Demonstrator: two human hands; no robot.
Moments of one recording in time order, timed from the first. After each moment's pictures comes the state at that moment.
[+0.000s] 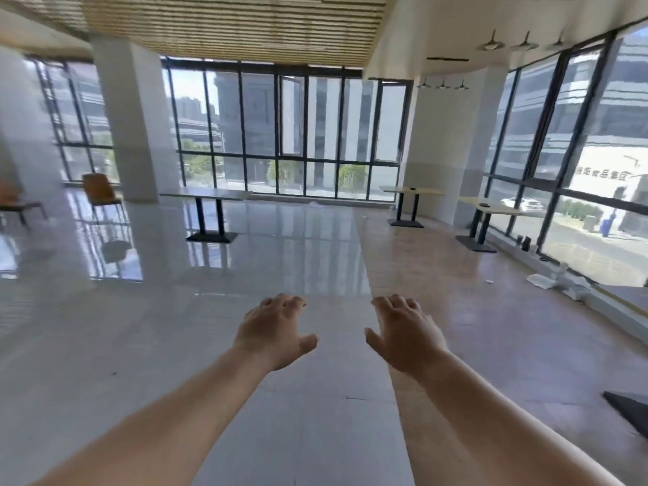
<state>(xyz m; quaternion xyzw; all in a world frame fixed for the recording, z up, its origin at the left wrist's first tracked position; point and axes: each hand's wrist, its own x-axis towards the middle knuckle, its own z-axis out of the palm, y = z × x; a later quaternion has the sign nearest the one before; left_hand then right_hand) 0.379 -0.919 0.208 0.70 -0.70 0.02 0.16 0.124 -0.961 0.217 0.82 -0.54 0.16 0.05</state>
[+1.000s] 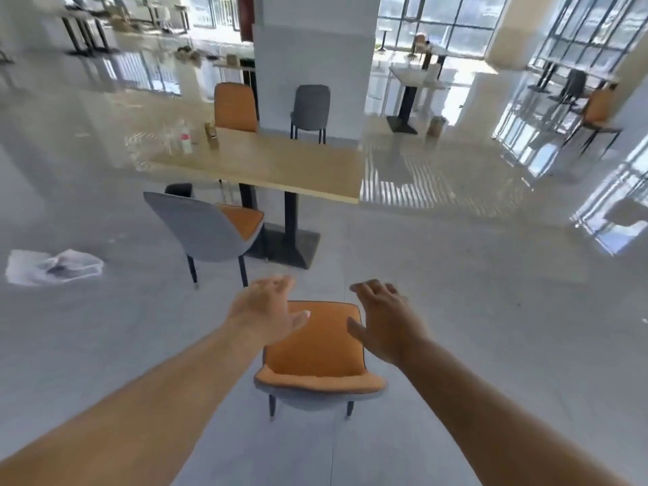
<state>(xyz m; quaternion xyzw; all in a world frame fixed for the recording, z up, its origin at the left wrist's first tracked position) 0.586 -0.440 0.024 0.99 0.07 -0.02 0.12 0.626 -0.678 0.039 0.96 0.26 0.01 -0.10</state>
